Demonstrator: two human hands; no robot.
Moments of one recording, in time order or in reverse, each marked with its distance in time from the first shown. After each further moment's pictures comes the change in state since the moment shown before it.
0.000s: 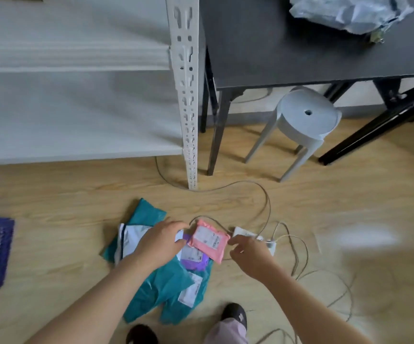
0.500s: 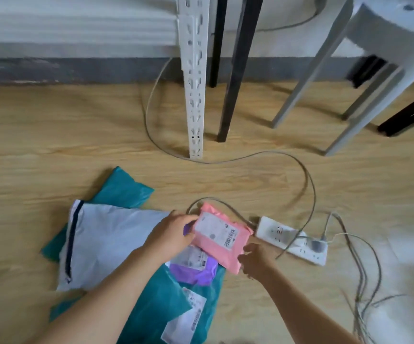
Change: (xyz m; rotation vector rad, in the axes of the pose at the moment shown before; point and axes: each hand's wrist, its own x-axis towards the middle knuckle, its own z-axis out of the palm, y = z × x) left_hand 0.216 -0.155 0.285 -0.098 0.051 -0.045; right_hand 0.313 0.188 0.252 0.210 0.002 0.251
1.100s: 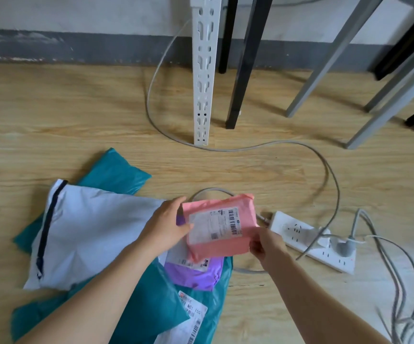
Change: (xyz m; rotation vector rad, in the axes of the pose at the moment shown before) left_hand 0.052 -0.064 0.076 -0.173 0.176 -0.061; right_hand 0.095 0.015 0.032 1.011 0.078 0.170
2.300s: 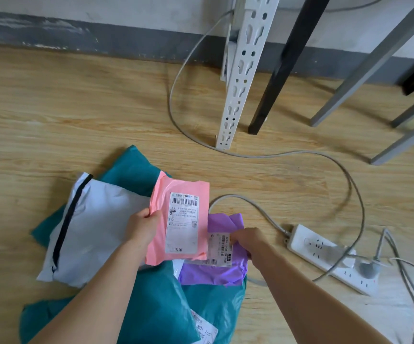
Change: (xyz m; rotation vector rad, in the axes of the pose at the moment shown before) left_hand 0.015 -0.075 -0.029 -0.746 0.326 -0.595; right_hand -0.004 0.001 0.086 -0.746 -0.101 -0.074
